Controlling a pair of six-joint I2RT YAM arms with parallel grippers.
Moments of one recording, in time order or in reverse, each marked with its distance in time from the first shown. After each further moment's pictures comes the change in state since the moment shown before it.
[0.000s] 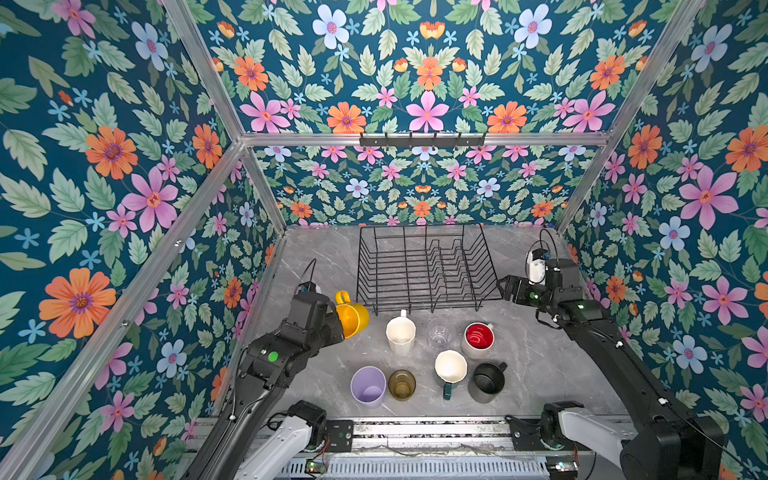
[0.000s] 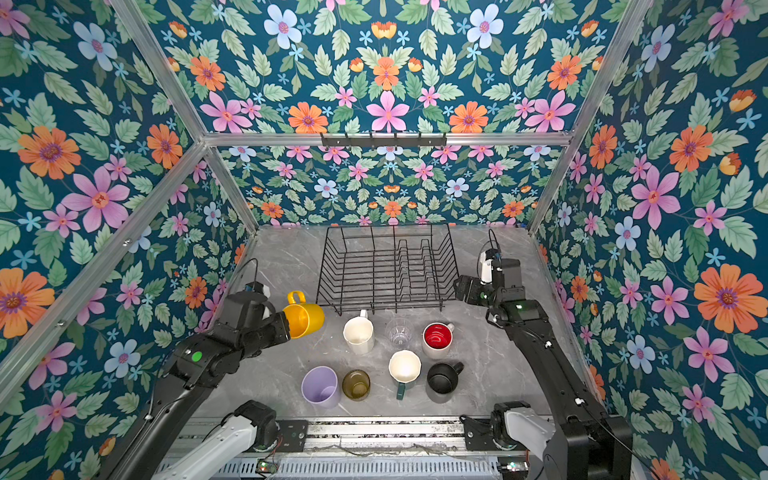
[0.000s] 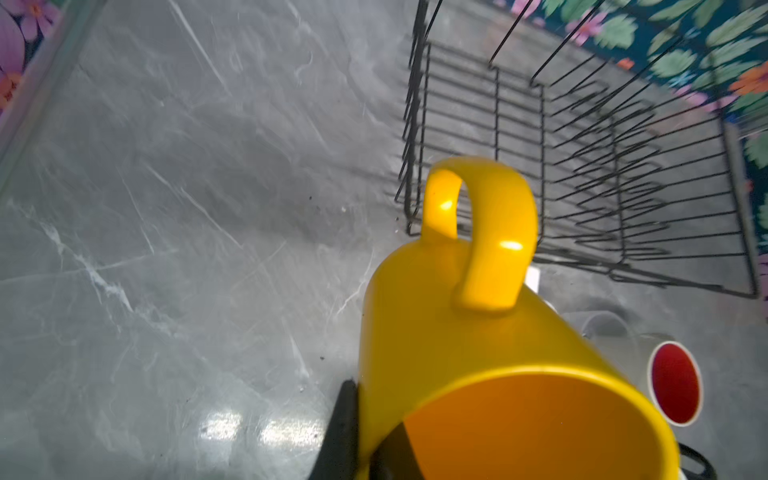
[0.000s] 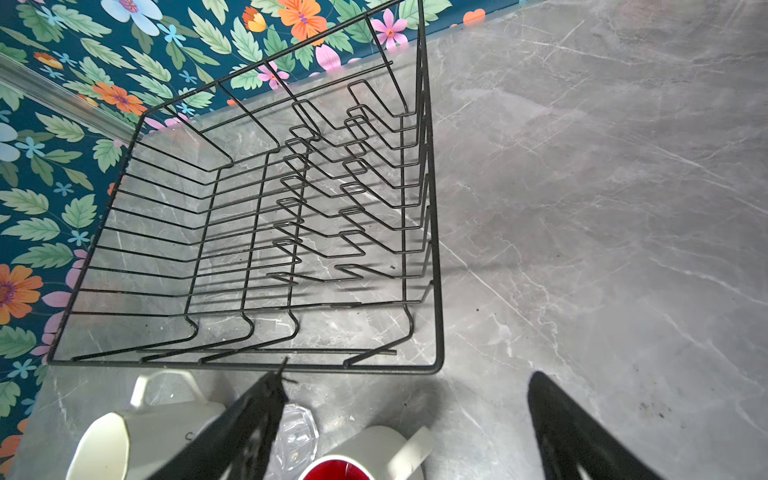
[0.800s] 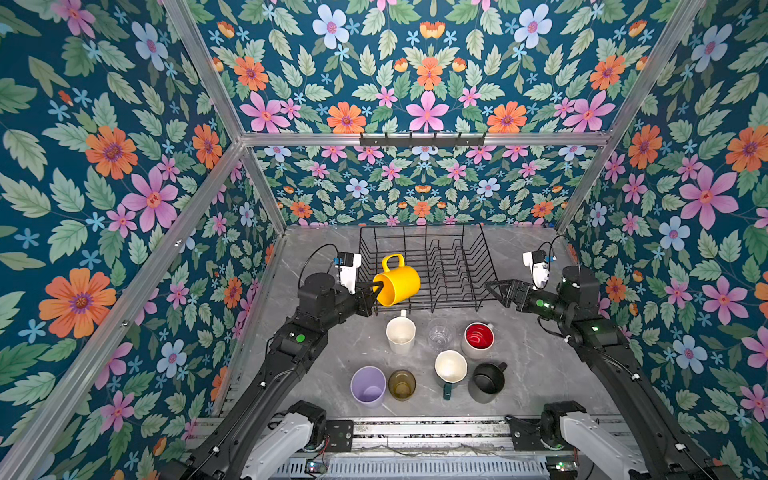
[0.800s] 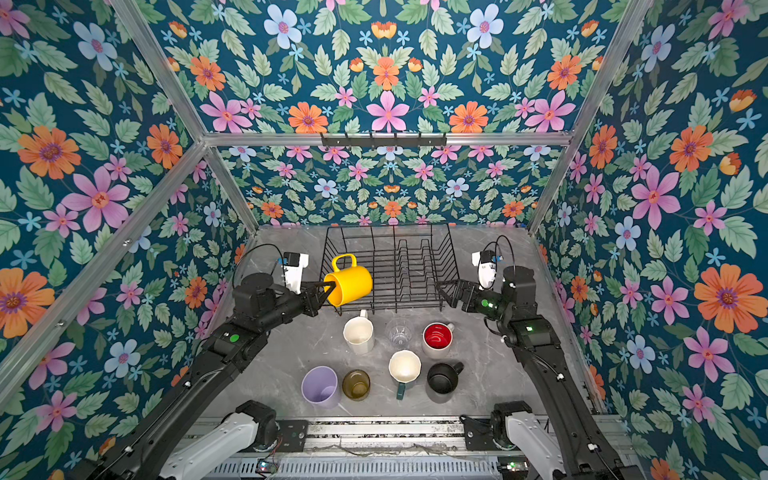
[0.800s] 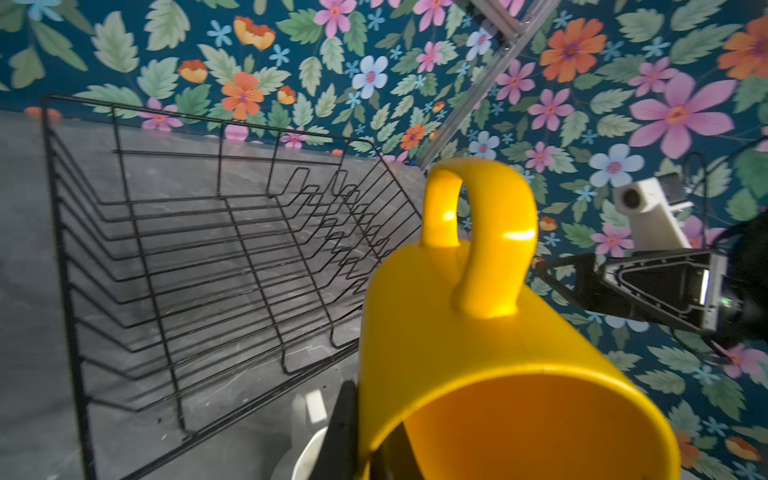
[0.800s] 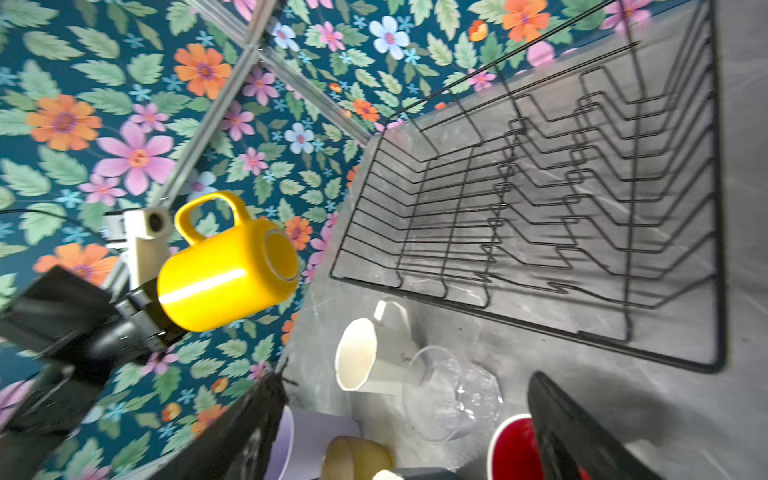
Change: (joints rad) left arm 0.037 0.164 -0.193 0.875 0.573 0.139; right arm 0.000 -0.186 -0.077 0.182 -0.539 0.240
